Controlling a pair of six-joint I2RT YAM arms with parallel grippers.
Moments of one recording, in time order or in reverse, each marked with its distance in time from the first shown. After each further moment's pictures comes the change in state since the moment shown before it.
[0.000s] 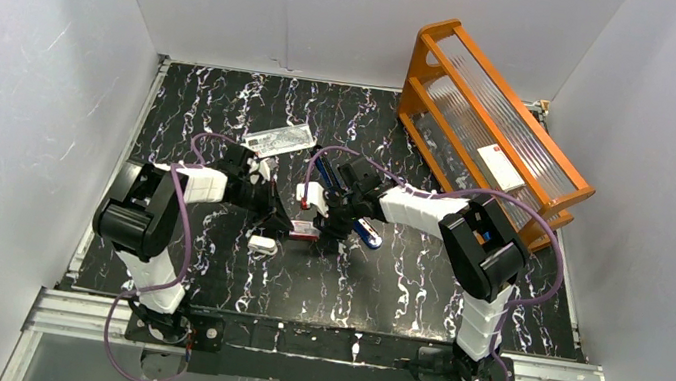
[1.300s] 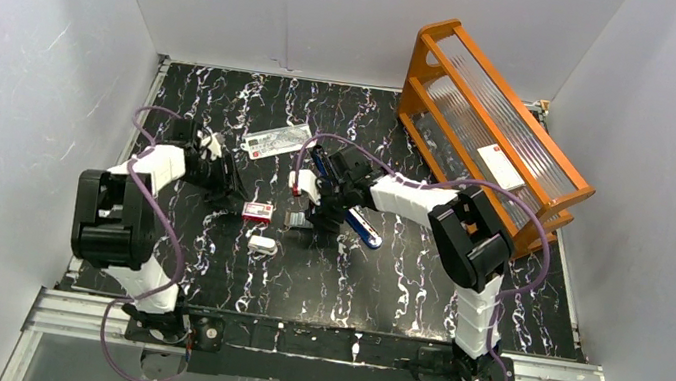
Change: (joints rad) left arm 0.312 -0.074 0.149 -0.365 -0.222 0.290; right arm 0.006 0.095 0.153 -0.061 0.027 0.044
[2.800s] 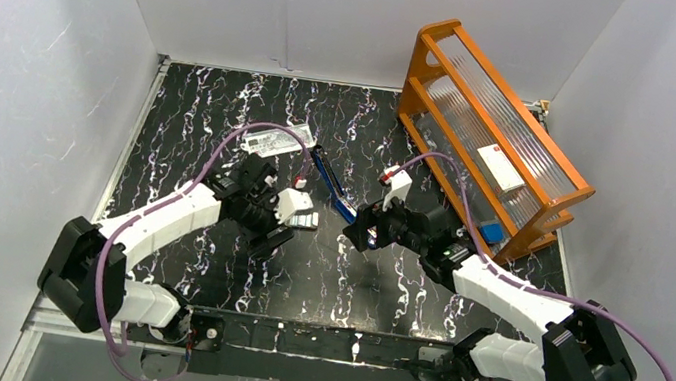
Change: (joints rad) left arm -0.622 -0.343 -0.065 -0.225 -0.246 0.779; right arm -0.047 -0.815 -0.745 0.485 0.378 0.997
